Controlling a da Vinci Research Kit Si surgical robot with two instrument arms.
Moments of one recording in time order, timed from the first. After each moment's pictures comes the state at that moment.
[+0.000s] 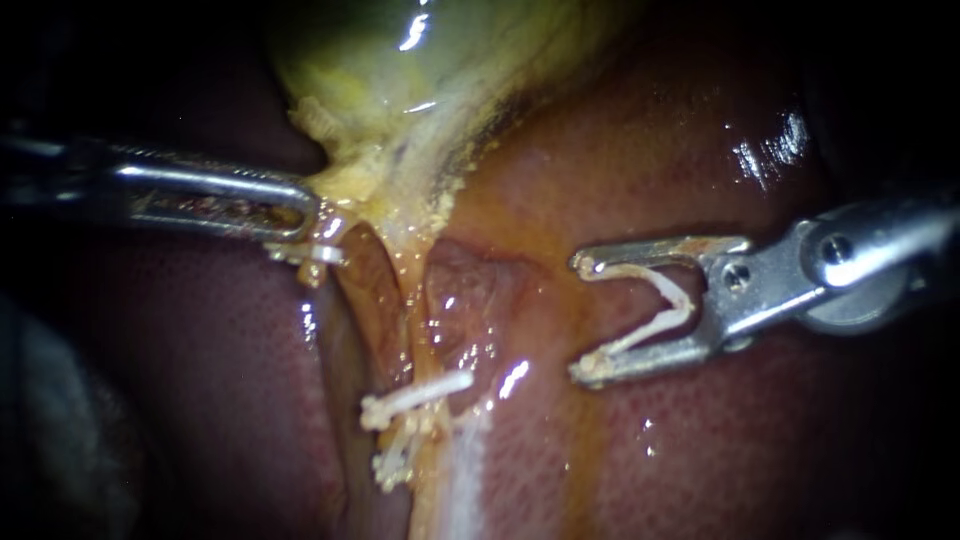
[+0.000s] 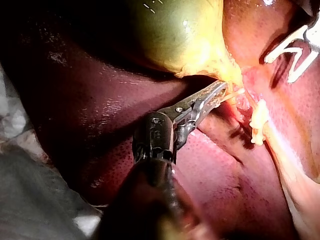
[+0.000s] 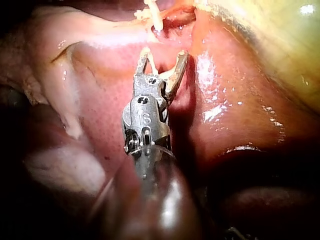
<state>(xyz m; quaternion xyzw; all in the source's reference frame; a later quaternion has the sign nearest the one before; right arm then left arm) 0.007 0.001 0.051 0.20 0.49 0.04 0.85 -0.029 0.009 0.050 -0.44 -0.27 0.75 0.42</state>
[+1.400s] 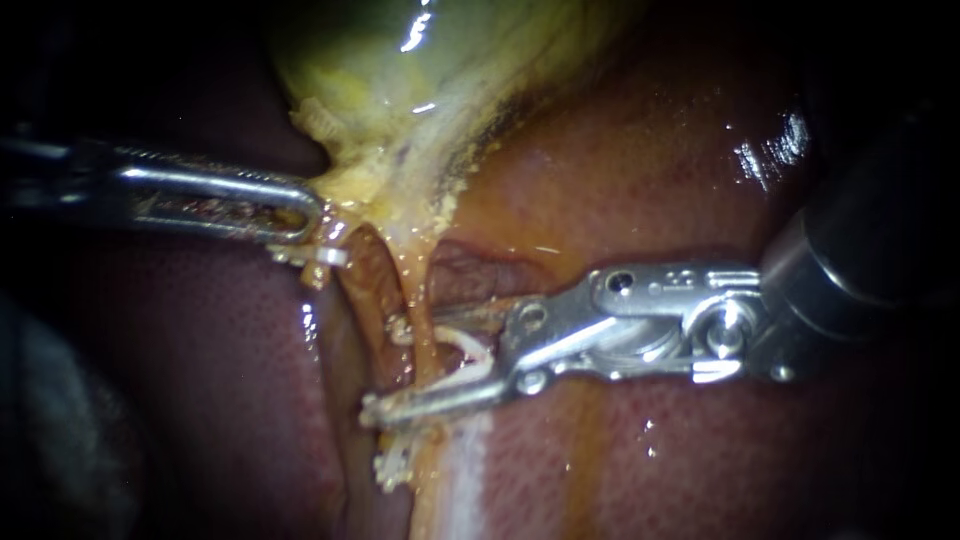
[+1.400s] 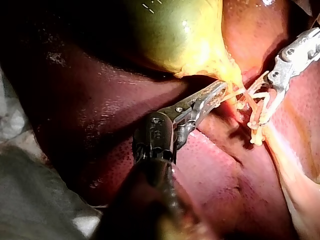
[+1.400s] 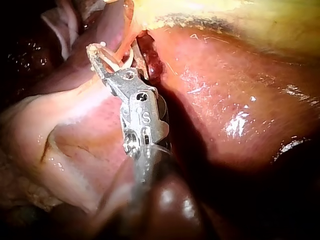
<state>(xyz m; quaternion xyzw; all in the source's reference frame) 0.018 -0.002 0.058 0.36 0.53 0.18 0.75 -0.029 0.009 0.050 -0.44 -0.27 0.75 0.42</state>
